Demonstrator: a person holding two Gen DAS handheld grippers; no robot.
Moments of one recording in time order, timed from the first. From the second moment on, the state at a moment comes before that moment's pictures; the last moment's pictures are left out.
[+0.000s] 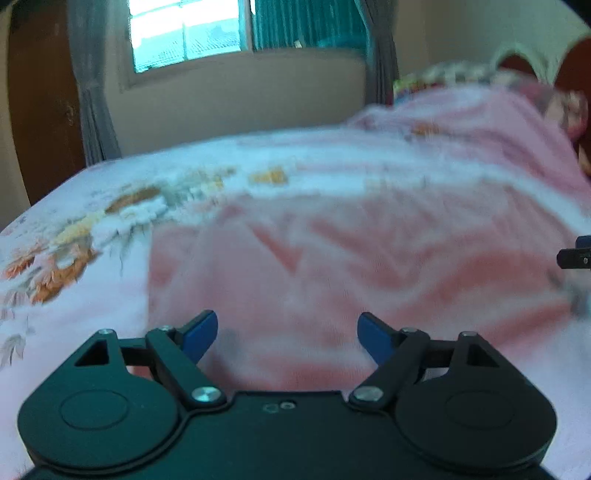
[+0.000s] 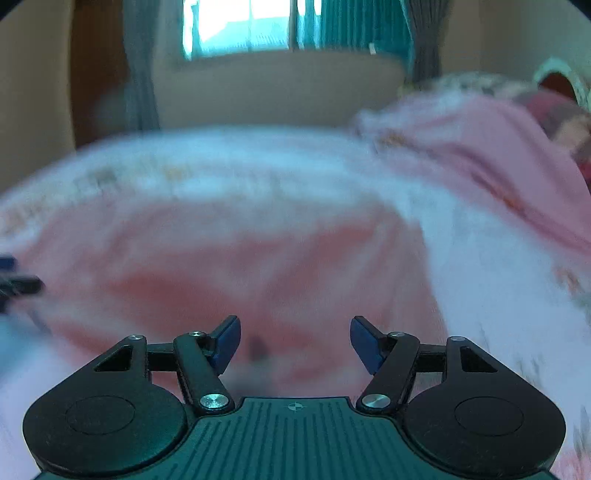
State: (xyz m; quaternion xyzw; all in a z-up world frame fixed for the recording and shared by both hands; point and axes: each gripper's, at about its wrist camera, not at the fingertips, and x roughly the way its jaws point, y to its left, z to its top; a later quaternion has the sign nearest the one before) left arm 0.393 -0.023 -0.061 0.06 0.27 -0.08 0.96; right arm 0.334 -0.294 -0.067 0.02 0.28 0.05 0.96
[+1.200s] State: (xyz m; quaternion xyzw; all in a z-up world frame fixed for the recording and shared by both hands) left arm 0.492 0.103 -0.079 -0.04 0.38 -0.10 0.92; right arm 0.402 -0.341 -0.097 0.08 0.35 0.01 0.93
